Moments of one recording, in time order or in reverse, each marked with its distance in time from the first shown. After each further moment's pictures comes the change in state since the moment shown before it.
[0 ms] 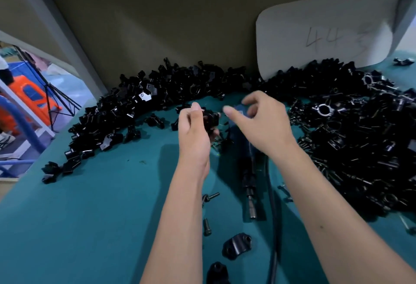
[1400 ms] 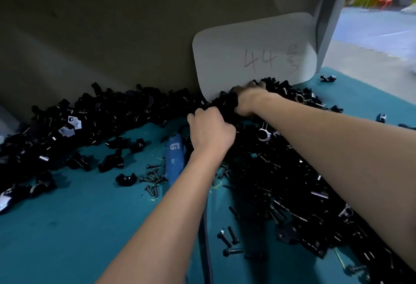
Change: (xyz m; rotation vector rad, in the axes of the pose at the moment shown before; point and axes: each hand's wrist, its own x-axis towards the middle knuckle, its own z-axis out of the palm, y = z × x) left_hand 0.040 -0.021 0.176 1.149 -0.282 0.269; right_hand 0.191 0.092 -0.083 -0.988 -0.420 0.181
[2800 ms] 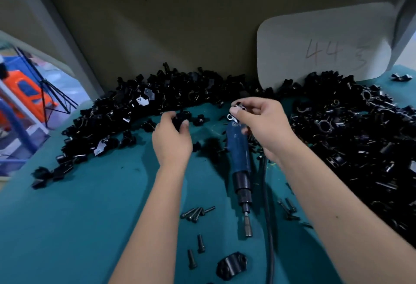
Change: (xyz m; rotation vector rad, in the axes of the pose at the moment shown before) left_hand -0.056 -0.175 -0.094 -0.215 0.398 -0.318; right_hand -0.150 -0.120 0.041 1.627 0.166 -0.278
